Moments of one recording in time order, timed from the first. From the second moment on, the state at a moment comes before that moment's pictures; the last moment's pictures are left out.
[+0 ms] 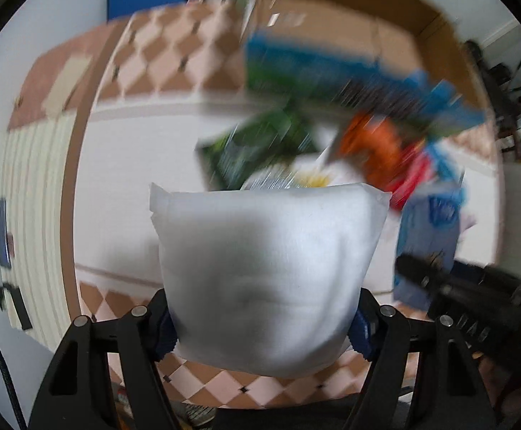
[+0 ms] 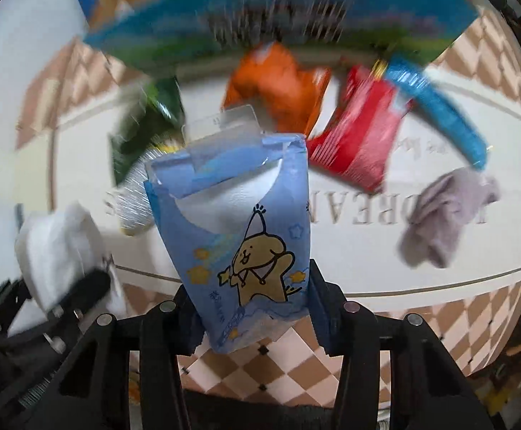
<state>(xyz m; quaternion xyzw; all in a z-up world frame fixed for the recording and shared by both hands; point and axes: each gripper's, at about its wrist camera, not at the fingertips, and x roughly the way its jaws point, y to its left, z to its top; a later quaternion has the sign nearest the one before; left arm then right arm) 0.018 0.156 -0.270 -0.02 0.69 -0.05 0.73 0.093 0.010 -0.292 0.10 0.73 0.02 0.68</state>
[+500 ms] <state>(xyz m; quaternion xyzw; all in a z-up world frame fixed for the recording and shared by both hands) 0.360 0.036 -0.262 -0.02 0.71 -0.12 0.70 0.320 -0.135 -0.227 0.15 0.68 0.00 0.72</state>
